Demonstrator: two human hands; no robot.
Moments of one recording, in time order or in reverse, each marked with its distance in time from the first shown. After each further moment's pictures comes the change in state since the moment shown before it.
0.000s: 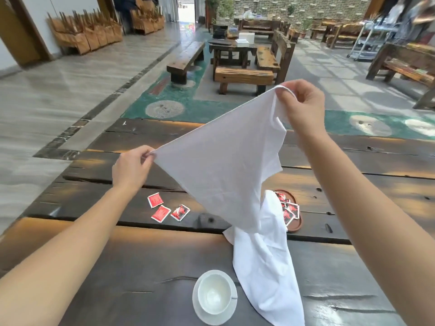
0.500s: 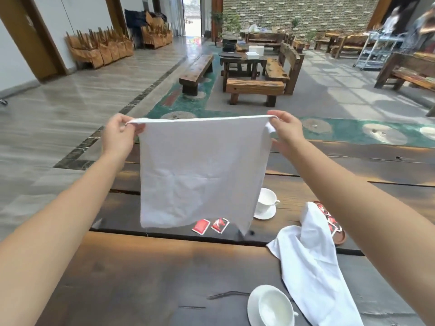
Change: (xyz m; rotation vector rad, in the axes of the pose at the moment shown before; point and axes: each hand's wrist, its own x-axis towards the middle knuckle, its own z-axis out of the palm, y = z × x) left_hand 0.106 -0.100 -0.117 -0.741 0.117 -0.288; right_hand -0.003 0.009 0.165 0.152 -0.020 0.524
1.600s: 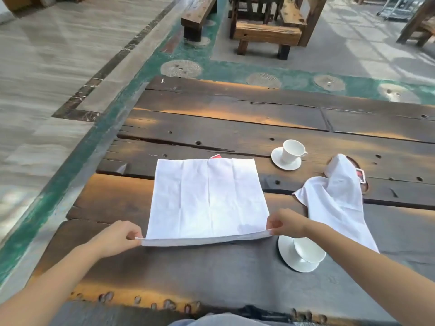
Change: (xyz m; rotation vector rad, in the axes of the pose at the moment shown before) left_hand -0.170 -0.237 -0.203 1.029 -1.076 -0.198; right_hand -0.190 0.252 -0.011 -1.209 -1.063 0.117
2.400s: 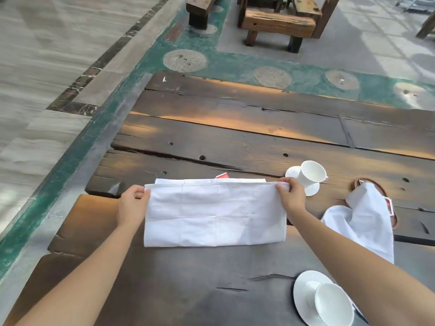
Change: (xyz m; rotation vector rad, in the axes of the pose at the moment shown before) left_hand 0.164 0.015 -0.051 -0.782 0.754 -0.338; right_hand 0.142 0.009 -0.081 0.818 0.966 0.334
